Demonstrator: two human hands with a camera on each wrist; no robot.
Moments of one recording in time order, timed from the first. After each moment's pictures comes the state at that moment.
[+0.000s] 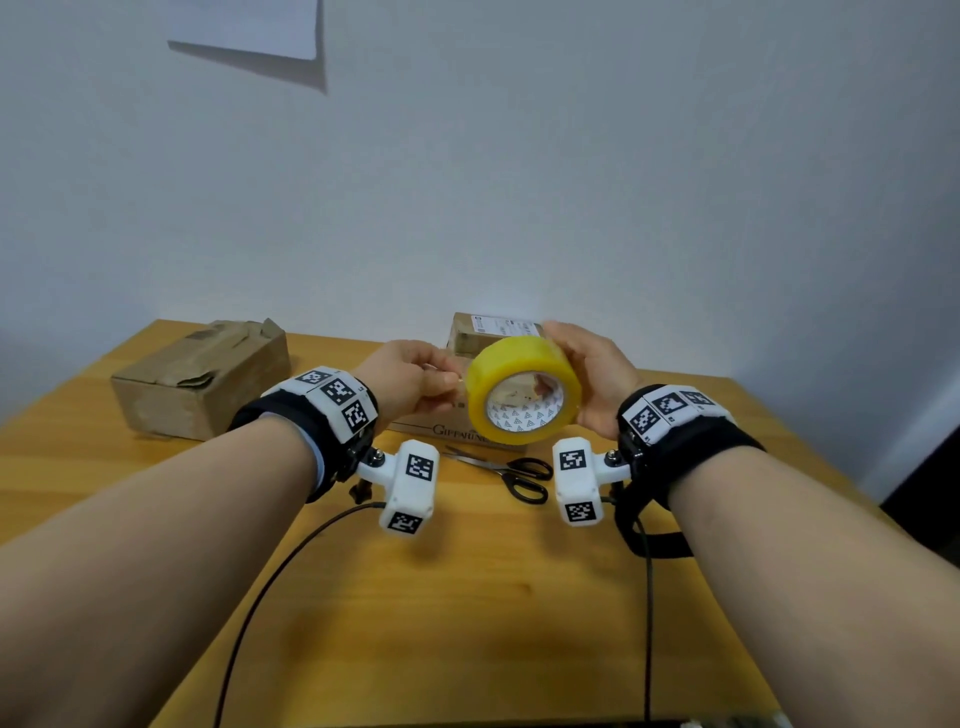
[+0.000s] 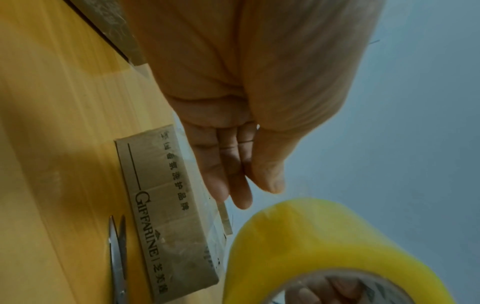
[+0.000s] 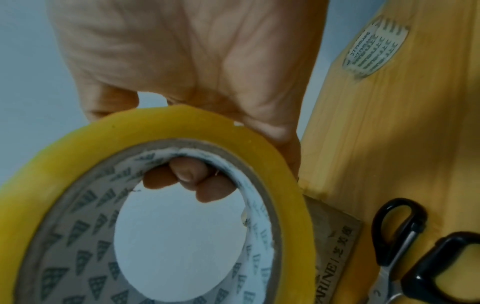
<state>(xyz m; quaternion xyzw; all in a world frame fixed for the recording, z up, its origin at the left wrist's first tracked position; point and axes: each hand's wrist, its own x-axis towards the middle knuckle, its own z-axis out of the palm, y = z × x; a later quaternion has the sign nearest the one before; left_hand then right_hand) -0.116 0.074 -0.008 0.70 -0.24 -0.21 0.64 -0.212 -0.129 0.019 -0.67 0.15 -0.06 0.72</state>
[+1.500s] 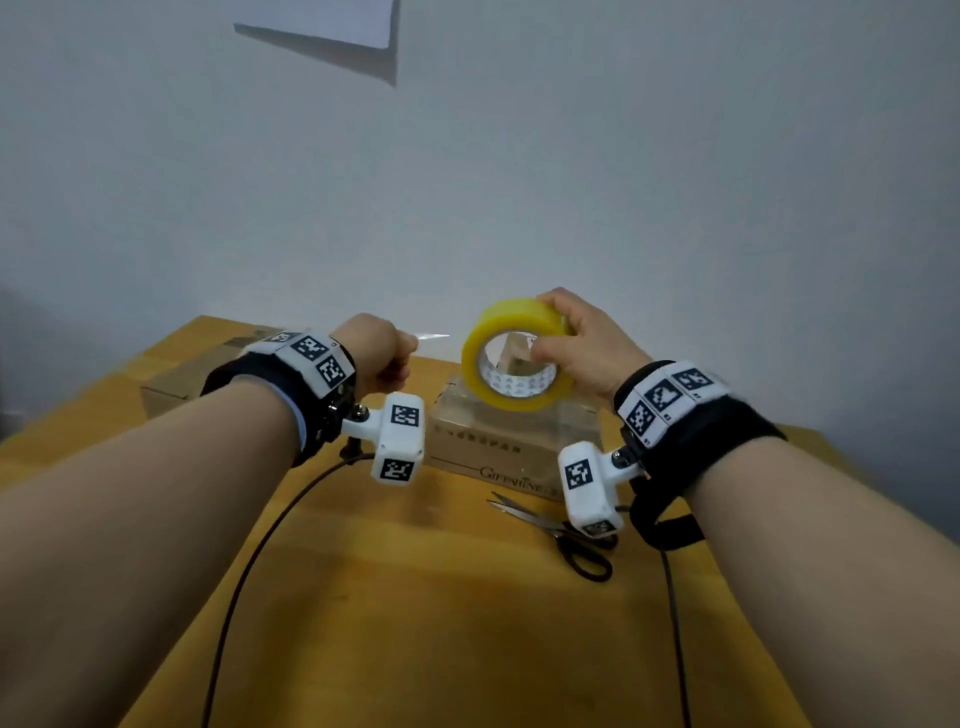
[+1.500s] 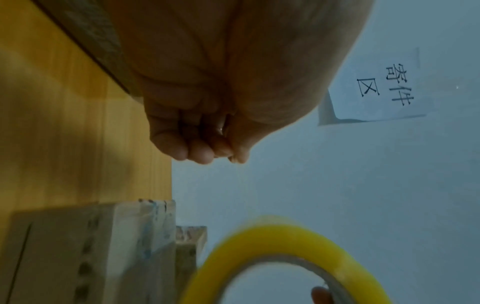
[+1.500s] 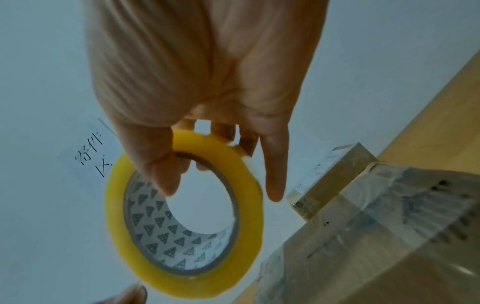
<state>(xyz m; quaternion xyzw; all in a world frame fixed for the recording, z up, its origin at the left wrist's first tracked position) -0.002 0.094 0.014 0.78 0.05 -0.20 0.59 -0.095 -0.111 0.042 -0.91 0.04 -0.12 0.40</state>
